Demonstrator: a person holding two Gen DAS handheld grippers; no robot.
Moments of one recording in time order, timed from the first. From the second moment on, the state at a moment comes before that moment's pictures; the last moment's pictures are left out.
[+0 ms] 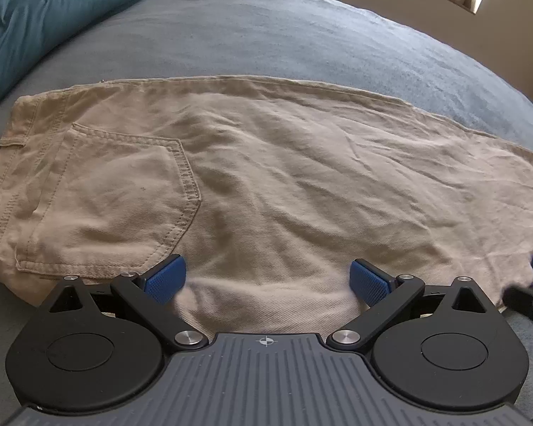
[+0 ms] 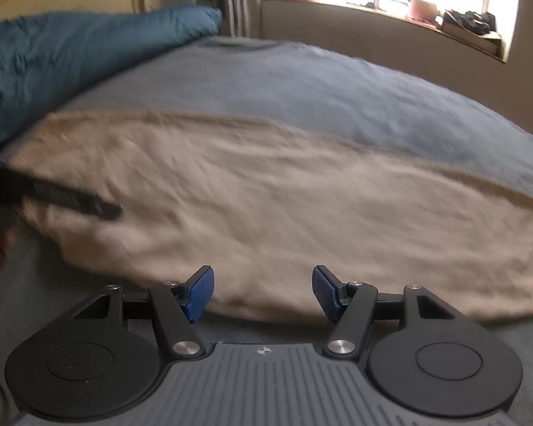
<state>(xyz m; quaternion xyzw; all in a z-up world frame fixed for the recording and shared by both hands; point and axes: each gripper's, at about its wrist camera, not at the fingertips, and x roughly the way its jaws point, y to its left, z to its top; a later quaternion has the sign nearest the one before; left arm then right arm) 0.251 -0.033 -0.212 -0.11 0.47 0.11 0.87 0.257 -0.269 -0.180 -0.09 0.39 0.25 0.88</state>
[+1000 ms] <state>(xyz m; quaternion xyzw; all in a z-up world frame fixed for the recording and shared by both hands) 0.251 -0.032 -0.214 -0.10 0.47 0.11 0.87 0.293 -0.290 -0.213 -0.06 0.46 0.18 0.87</state>
